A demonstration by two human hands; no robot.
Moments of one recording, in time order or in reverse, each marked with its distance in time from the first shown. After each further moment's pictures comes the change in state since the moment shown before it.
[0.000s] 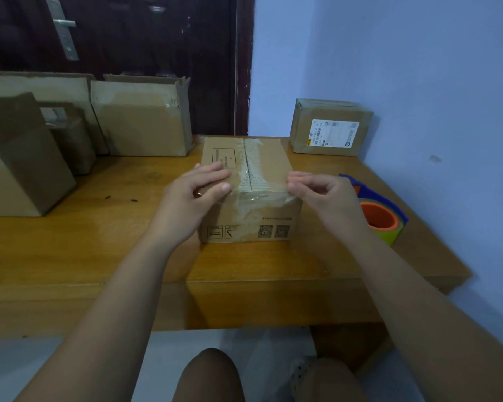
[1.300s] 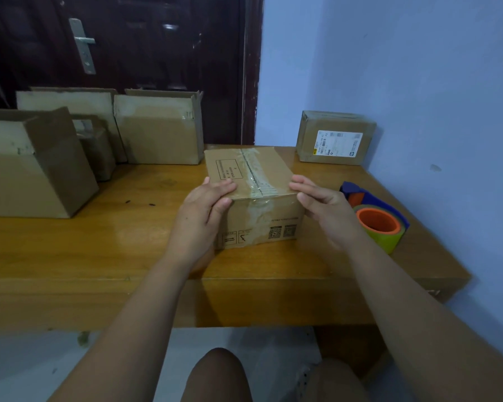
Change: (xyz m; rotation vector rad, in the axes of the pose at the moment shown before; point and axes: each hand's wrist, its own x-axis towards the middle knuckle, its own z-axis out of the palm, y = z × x) left_hand -0.021 -0.018 0.006 0.145 0.164 0.190; right_hand -0.006 0.005 0.009 0.293 -0.128 0.063
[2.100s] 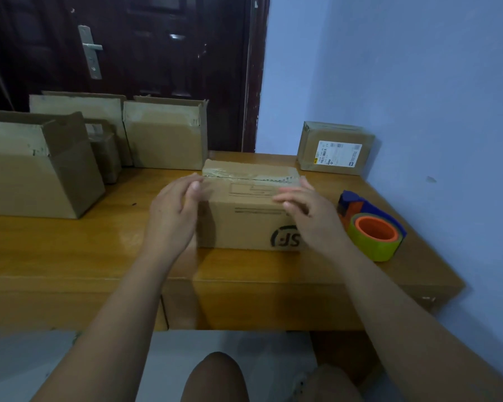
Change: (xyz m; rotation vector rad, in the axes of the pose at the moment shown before) left_hand -0.002 0.011 -0.039 0.072 0.138 -0.237; right_hand -0.011 -0.030 0.039 -0.784 0.102 -0.164
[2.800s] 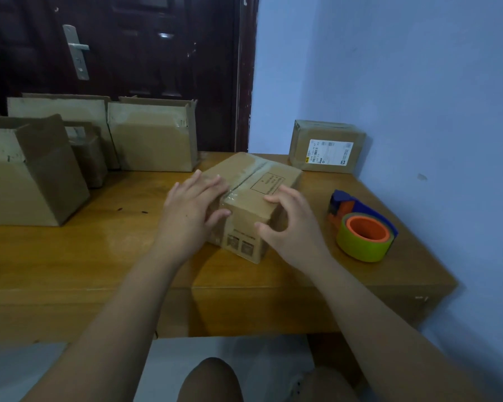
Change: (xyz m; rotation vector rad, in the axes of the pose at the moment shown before) left_hand 0.016 0.005 0.031 0.383 -0.228 0.276; right_hand -0.008 0.005 0.019 0.055 -0.035 0.107
